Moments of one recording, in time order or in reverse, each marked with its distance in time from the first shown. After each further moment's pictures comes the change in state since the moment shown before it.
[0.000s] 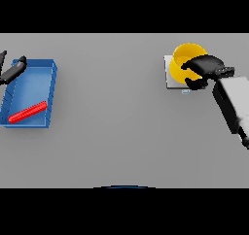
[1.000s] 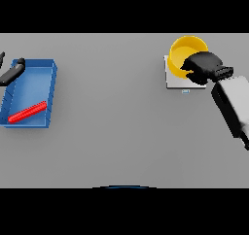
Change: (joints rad) left arm 0.028 0.023 -0.001 -0.039 0.004 0.014 0.007; right arm 0.050 -0.024 0.013 -0.159 0.006 -0.032 0.043
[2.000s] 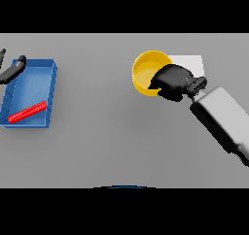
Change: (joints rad) left arm -0.022 -0.013 0.005 0.029 -0.001 -0.013 -0.034; right arm 0.101 -0.009 0.139 -0.550 -0.050 0.265 0.087
